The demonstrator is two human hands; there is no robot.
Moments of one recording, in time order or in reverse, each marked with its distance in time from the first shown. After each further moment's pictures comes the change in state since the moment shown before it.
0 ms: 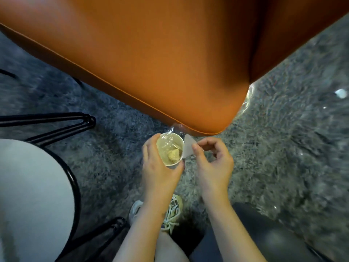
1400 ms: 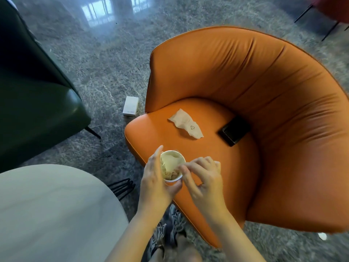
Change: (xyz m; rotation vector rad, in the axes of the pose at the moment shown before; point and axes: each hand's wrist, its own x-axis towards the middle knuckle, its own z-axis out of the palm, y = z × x) left_hand 0.170 0.203 -0.315 -0.035 0.258 0.094; right_hand 0.057 -0.416 0.113 -0.359 -0.489 -0.873
